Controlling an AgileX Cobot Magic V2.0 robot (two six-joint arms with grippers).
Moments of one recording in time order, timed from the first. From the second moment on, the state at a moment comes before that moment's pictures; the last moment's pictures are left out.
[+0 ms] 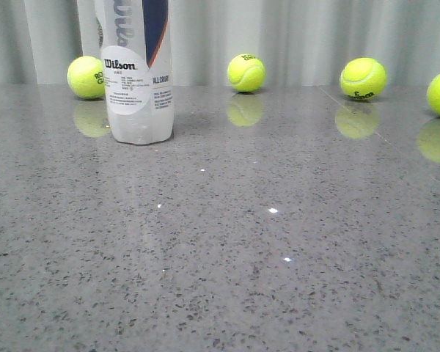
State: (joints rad) left arm -0.06 0.16 -0.10 0.00 0.06 0.07; right arm 0.36 0.14 -0.38 0.42 0.54 -0.27
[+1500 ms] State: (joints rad) left arm -0.06 -0.01 0.00 -0.02 0.09 0.08; right arm 0.34 0.14 -0.34 0.32 0.40 -0.27
